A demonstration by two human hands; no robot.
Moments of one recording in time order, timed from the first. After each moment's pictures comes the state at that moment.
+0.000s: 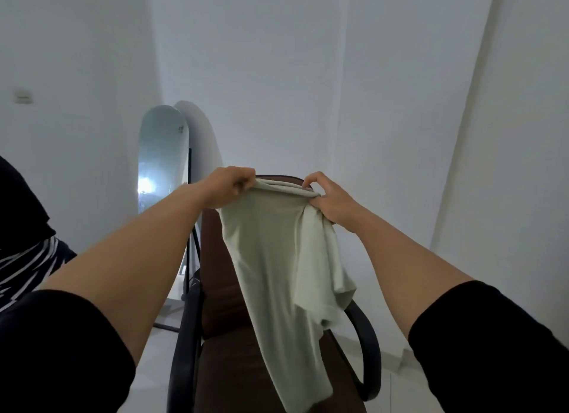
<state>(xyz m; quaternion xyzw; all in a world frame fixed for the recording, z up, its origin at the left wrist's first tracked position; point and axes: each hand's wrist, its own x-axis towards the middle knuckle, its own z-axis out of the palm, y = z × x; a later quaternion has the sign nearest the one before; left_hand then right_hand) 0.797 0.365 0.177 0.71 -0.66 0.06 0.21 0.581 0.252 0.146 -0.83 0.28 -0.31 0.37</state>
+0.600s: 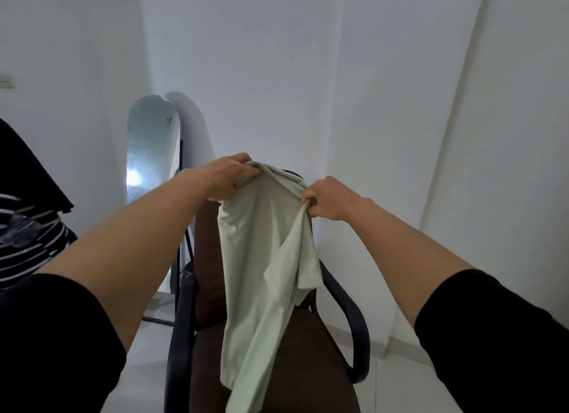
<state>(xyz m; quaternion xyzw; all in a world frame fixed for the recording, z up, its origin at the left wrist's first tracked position) 0.812 0.372 0.178 0.67 -0.72 0.15 0.08 0.580 0.277 0.159 -0.95 0.29 -0.13 -0.01</state>
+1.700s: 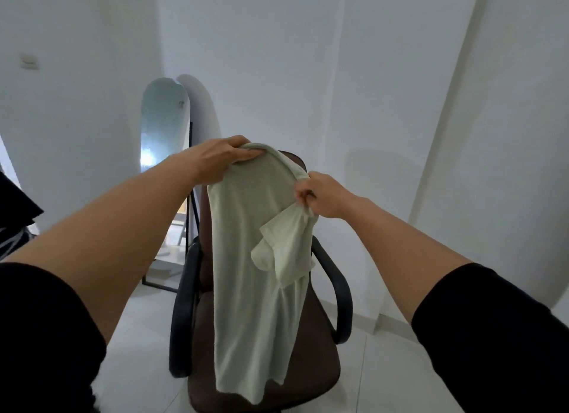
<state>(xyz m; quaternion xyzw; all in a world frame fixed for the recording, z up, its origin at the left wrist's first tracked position) 0.746 0.449 0.175 0.66 -0.72 0.22 0.05 0.514 0.328 0.132 -0.96 0.23 -0.18 0.05</state>
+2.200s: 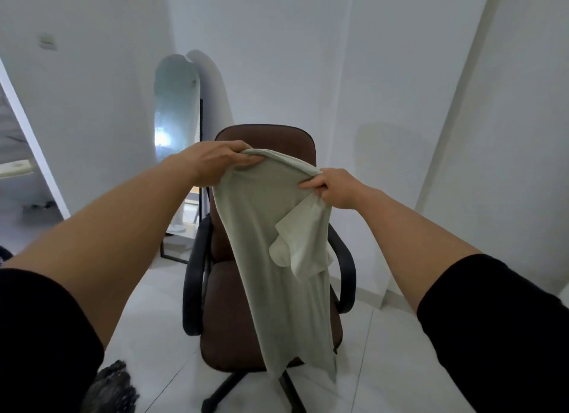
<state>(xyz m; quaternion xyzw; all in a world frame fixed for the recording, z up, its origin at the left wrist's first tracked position) 0.710 0.483 0.134 0.68 -0.69 0.23 -0.06 0.476 0.331 0.095 -0.95 0.27 -0.15 0.10</state>
